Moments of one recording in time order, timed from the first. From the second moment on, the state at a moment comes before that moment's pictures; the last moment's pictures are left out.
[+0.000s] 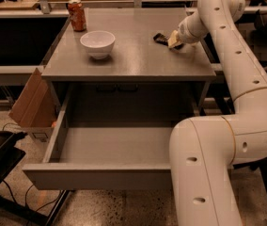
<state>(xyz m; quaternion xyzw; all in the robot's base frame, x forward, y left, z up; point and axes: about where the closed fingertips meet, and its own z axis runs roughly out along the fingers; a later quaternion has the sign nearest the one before) 0.886 -0.186 0.834 -0.09 0.93 0.12 0.35</state>
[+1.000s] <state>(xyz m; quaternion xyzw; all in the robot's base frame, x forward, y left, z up) 0.885 -0.184 0.833 -0.10 0.92 0.12 0.35</state>
